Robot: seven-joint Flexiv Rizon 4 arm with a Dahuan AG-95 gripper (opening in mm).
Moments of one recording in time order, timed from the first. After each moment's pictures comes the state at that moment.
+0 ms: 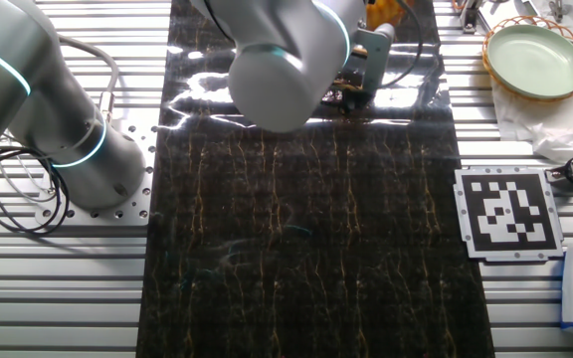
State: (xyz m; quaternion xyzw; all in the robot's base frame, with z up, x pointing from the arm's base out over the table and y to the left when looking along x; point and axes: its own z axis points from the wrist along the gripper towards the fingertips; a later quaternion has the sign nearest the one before) arm 0.509 0.264 0.282 0.13 0.79 0.57 0.16
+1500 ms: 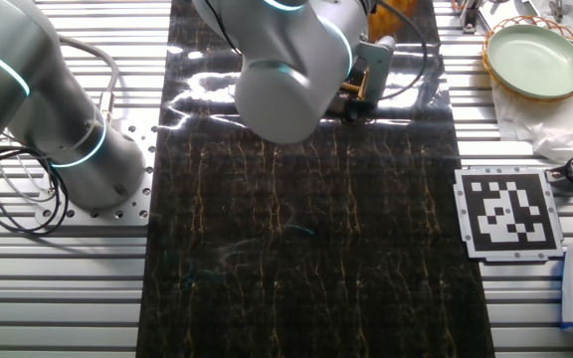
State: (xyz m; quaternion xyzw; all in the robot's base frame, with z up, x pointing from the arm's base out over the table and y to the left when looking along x) arm 0.512 0.260 0.267 0.13 0.79 0.57 0.16
